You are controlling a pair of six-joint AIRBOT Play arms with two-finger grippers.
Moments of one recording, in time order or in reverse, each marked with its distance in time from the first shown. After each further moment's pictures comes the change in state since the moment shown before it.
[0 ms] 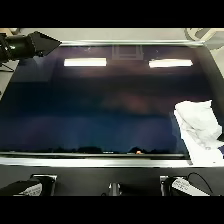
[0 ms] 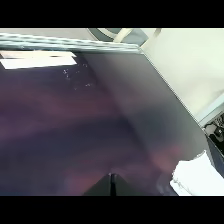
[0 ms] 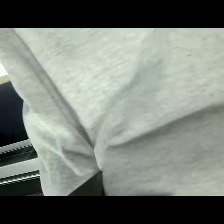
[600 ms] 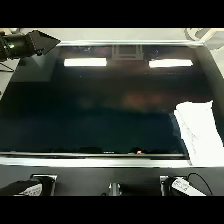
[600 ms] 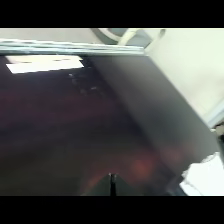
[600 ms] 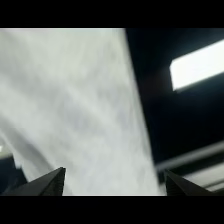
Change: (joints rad) left arm -0.023 -0.001 0.039 0.119 0.006 -0.041; right arm 0.028 0.032 0.270 0.018 -0.203 -0.089
